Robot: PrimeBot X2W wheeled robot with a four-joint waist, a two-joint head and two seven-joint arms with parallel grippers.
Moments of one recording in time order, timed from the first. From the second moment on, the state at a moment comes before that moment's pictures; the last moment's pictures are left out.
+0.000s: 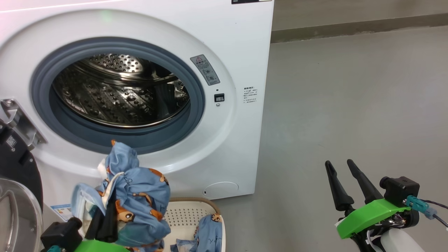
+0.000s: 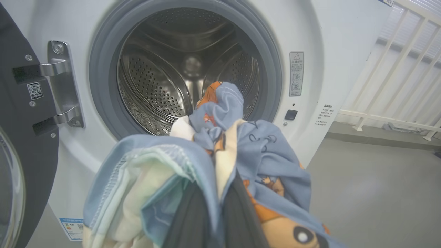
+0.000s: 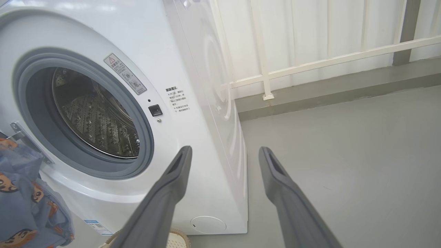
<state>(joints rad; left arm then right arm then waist) -0.07 0.34 -0.38 0.14 -0.68 0.18 -0.24 -0.19 -0.19 0.25 0.43 0.56 0.13 -0.25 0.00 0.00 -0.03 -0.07</state>
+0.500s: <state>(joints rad) -0.08 0.36 -0.38 0.13 -0.67 0.19 -0.23 -0.19 -0.19 0.25 0.42 0.56 0.13 -0.25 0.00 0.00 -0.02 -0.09</state>
